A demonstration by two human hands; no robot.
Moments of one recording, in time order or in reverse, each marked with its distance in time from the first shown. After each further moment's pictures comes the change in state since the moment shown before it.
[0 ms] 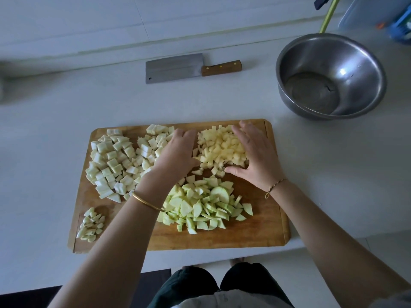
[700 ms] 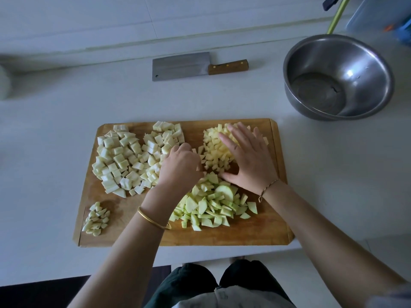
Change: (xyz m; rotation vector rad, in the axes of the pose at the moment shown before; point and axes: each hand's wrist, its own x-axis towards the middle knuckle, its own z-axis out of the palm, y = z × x) left_hand -0.026 -0.009 0.015 0.182 0.007 -0.019; right_hand 0.002 -0.028 0.007 -0.214 -0.045 -0.121
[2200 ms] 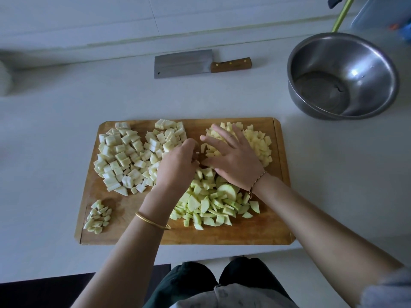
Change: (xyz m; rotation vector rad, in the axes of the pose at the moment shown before) left_hand -0.002 -0.012 0.010 -0.312 0.228 -0.008; right_hand 0.021 -0.018 0.007 -0.025 0.048 -0.313
